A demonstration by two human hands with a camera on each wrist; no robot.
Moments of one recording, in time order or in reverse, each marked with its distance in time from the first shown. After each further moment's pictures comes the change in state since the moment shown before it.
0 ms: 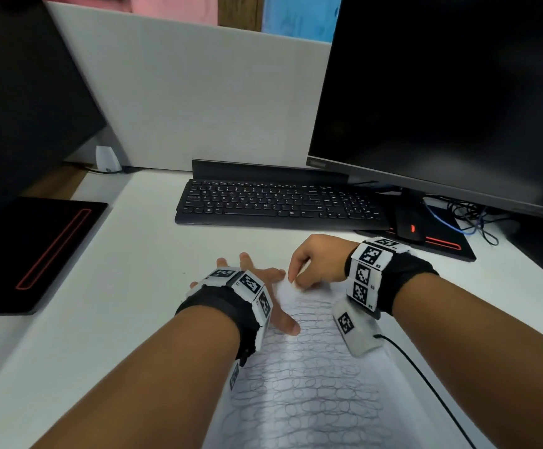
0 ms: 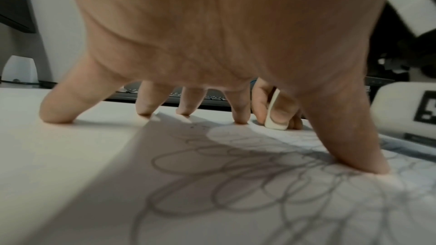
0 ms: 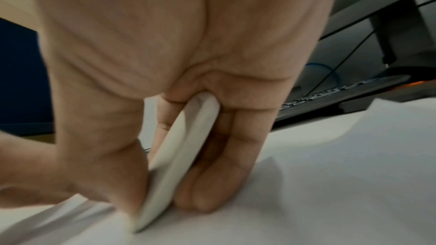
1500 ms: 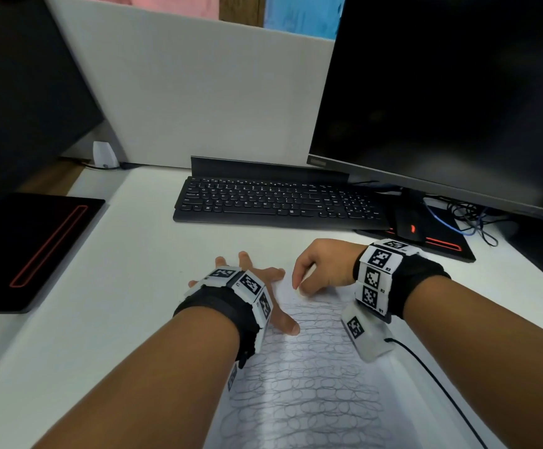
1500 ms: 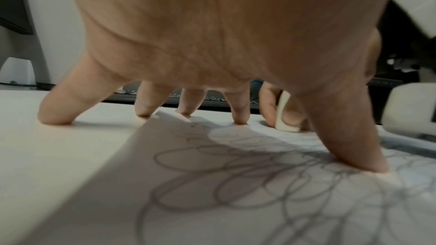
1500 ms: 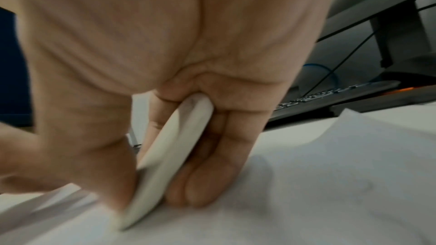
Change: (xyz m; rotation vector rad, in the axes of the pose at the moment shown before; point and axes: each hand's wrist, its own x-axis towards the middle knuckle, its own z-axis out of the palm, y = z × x) left_hand 0.007 -0.004 0.005 0.017 0.002 0.001; right_hand -0.005 0.006 -0.001 -0.058 -0.043 0.024
